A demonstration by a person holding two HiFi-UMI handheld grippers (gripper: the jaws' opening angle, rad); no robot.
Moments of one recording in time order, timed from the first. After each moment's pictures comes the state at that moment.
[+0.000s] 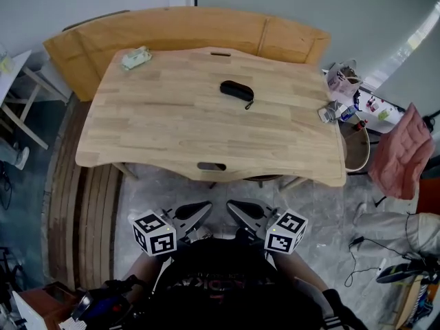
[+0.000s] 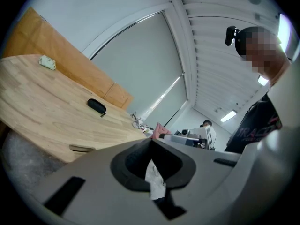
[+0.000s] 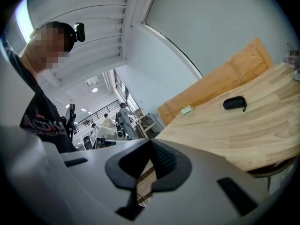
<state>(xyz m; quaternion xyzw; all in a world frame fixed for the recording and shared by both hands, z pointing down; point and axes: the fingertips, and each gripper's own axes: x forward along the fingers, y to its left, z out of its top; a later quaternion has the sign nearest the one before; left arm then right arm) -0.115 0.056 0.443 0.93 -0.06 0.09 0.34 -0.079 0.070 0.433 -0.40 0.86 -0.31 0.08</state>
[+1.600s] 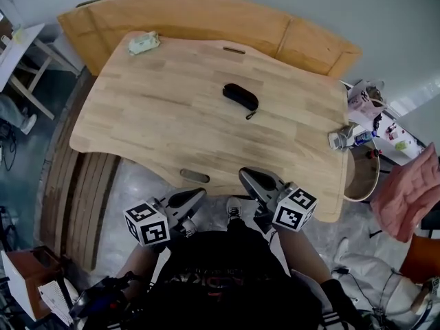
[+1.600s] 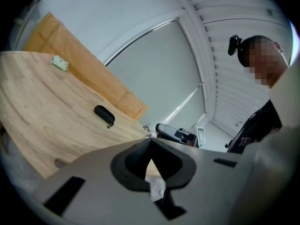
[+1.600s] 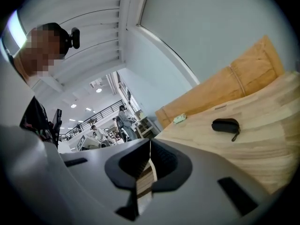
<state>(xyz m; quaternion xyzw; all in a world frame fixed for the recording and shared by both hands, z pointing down) -0.023 -0.021 0.441 0.91 -0.18 0.04 0.38 0.073 -0.051 0.430 -0.37 0.88 -0.30 0.07</state>
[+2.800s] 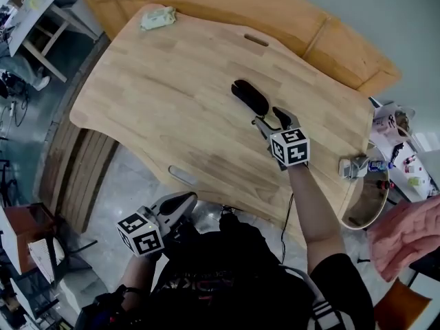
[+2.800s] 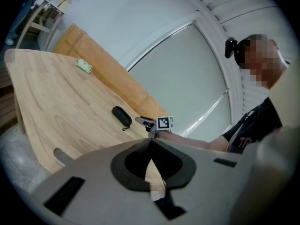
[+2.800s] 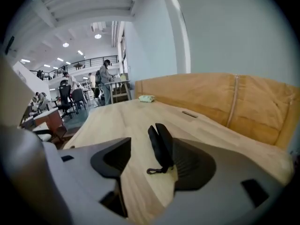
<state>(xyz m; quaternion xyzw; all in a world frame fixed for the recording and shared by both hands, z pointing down) 0.014 -0.051 0.463 0.84 -0.33 0.04 0.42 0.197 -0.287 0.582 -0.43 0.86 -0.17 -0.22</state>
